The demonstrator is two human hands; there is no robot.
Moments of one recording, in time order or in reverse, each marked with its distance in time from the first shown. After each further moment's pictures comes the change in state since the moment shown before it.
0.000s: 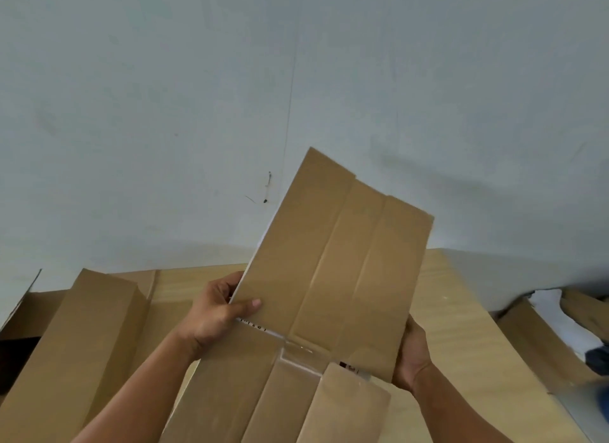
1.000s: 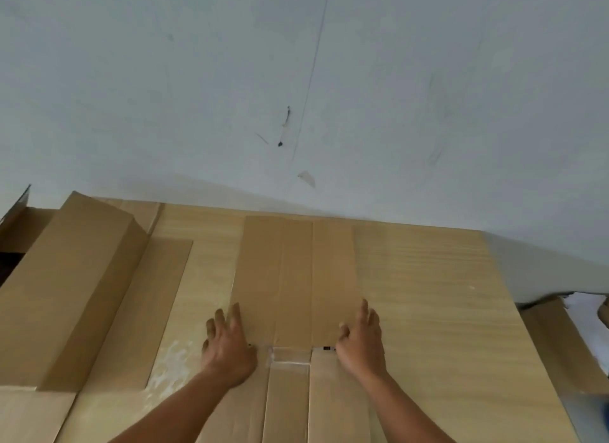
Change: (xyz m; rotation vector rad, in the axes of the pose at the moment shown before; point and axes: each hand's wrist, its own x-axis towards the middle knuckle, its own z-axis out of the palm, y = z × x) left_hand 0.002 -0.196 0.046 1.001 0.232 -0.579; right_hand 0.089 0.079 -0.032 -1.711 0.295 -0.277
